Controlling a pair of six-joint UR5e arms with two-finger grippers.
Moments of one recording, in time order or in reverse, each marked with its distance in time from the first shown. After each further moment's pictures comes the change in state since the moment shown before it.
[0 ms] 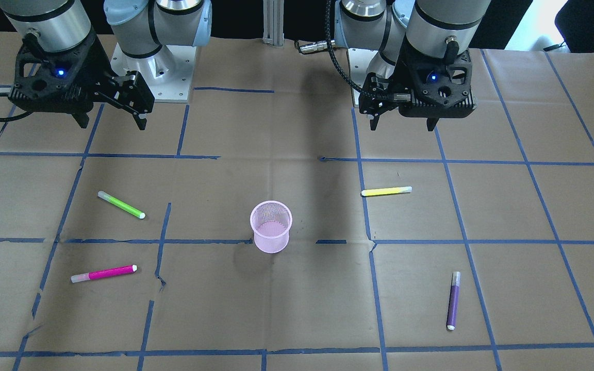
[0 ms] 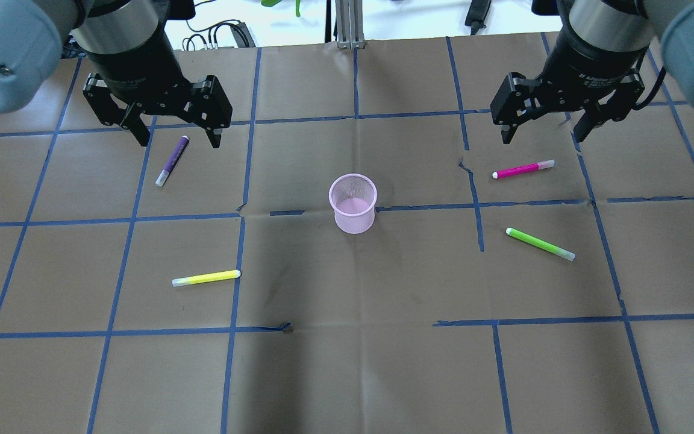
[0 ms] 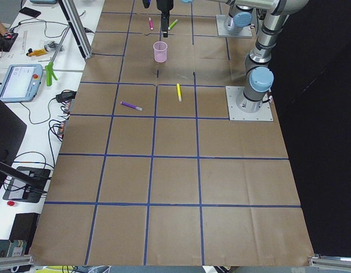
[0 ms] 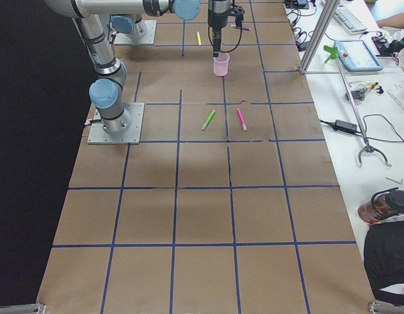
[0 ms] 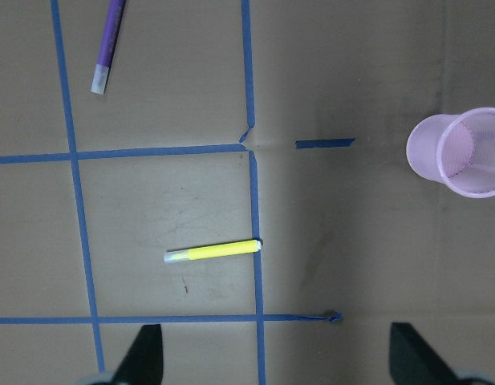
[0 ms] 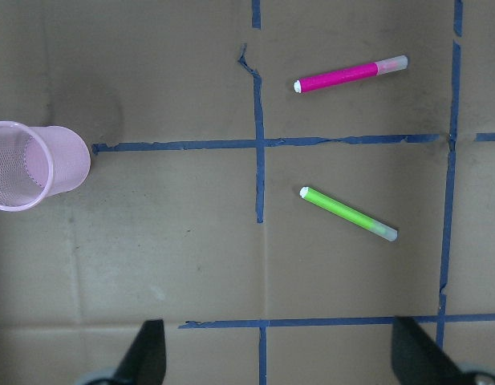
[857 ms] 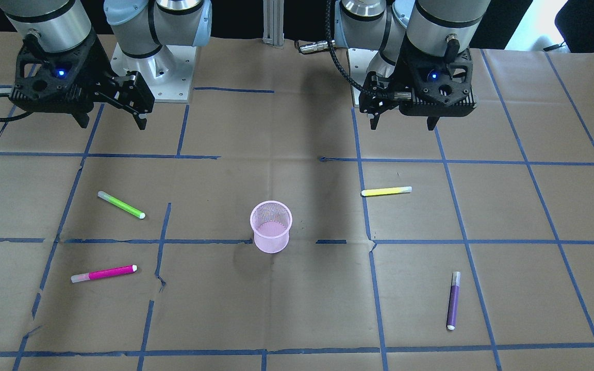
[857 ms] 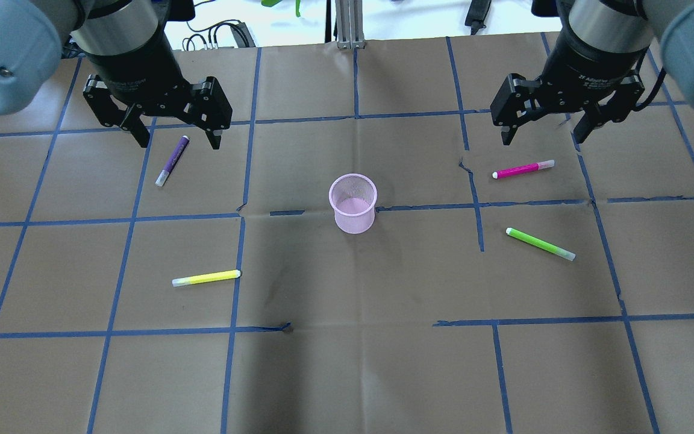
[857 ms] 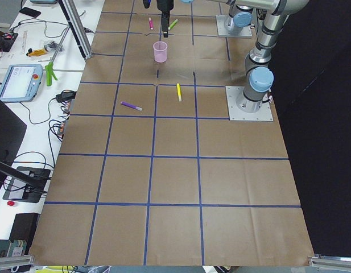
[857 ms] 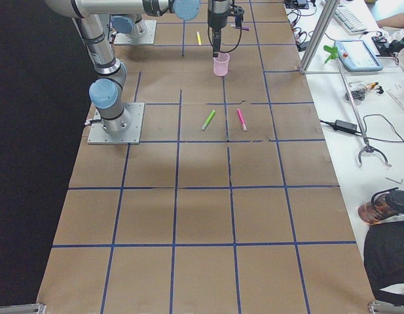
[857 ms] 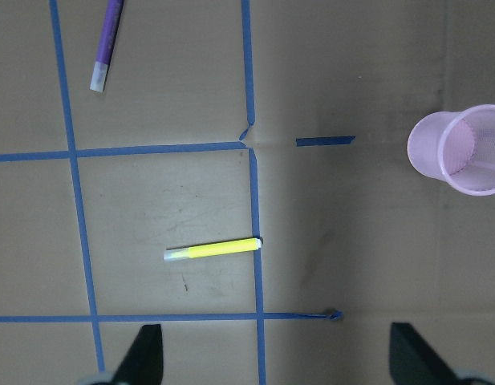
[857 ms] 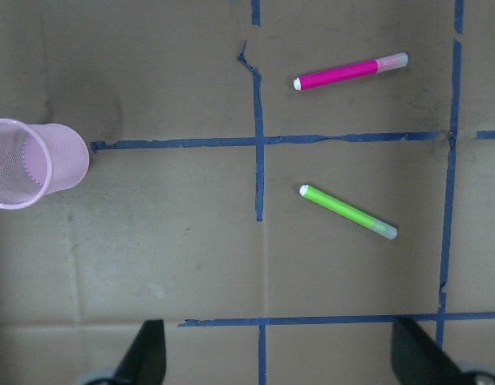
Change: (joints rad) left arm 0.001 0.001 -0.008 0.000 0.000 0.002; right arm 0.000 0.000 0.002 0.004 0.000 0.000
